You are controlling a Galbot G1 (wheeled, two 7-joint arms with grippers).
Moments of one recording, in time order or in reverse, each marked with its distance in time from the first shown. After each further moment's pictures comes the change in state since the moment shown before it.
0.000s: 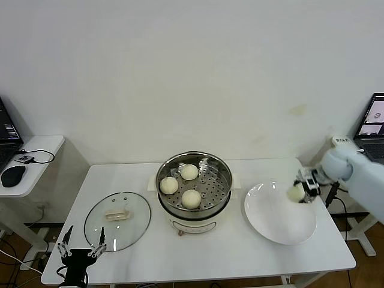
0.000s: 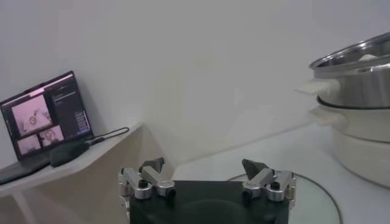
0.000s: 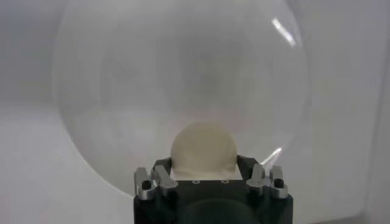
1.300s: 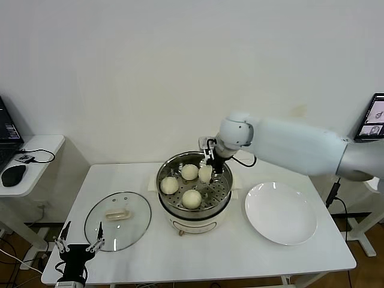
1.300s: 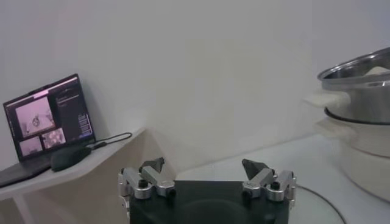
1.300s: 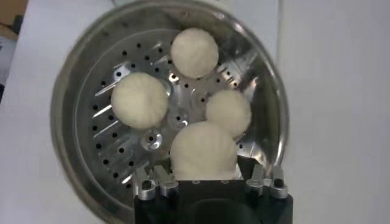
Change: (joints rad) left arm -0.027 -0.005 -0.009 -0.009 -0.025 0.007 -0.001; right arm 0.446 0.523 -0.501 0.054 0.557 -0.421 0.195
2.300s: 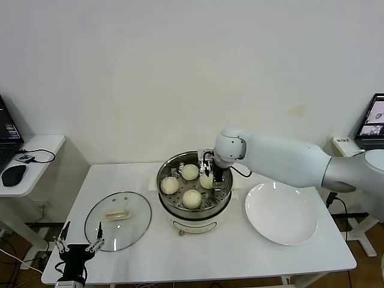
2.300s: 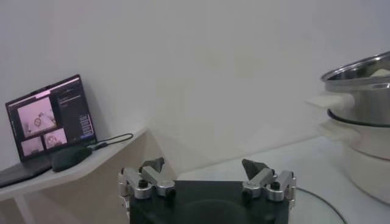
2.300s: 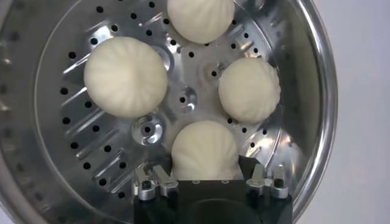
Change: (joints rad) left arm -0.004 -0.001 -0.002 0.005 0.000 0.000 0.000; right arm -0.099 0.015 0.048 -0.036 -0.084 -0.064 0.024
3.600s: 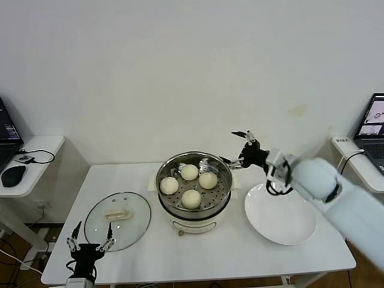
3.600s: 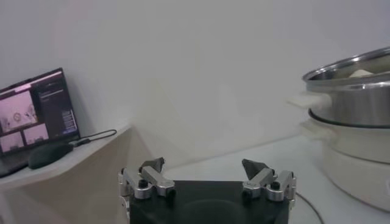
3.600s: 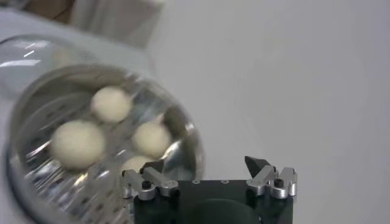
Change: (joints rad) left arm -0.030 0.001 0.060 0.022 0.018 0.032 -0.003; right arm -0.945 -0.430 1.138 0.560 0.021 0.430 0.577
